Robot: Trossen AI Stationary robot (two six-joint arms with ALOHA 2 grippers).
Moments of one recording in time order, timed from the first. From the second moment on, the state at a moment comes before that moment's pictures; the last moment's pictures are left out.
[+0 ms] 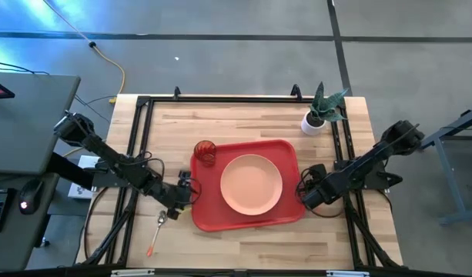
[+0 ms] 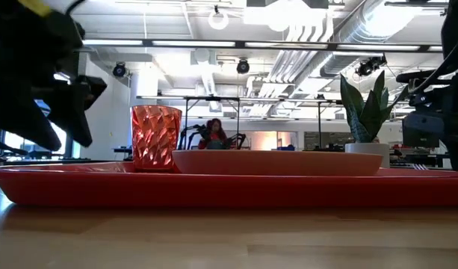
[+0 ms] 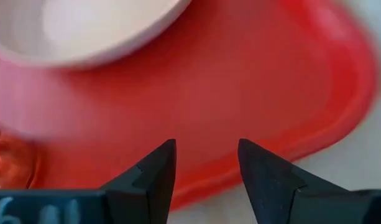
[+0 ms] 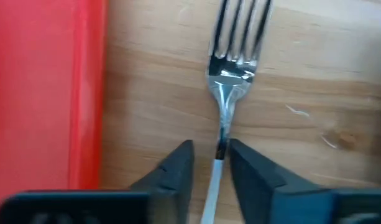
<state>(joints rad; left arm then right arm) -0.56 1.26 0.42 -0.03 -0.35 -0.11 0.55 1.42 0.57 -0.86 0.27 1.95</state>
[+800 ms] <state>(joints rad) -0.43 1.26 0.48 -0.21 -0.40 -0.13 0.53 1.37 0.89 -1.10 0.53 1.91</state>
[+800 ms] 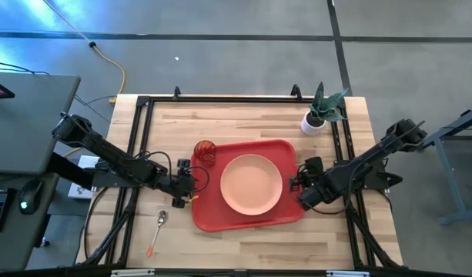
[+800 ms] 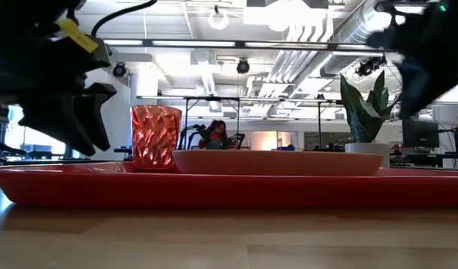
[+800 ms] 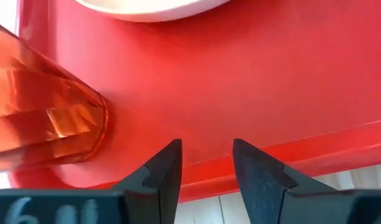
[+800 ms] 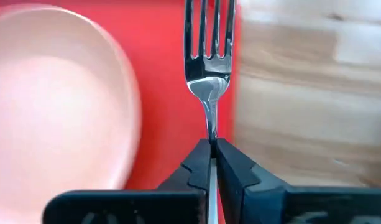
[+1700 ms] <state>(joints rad) -0.61 1.26 0.58 -0.52 -0.55 -0.36 0.29 1.60 0.85 -0.78 0.44 1.64</state>
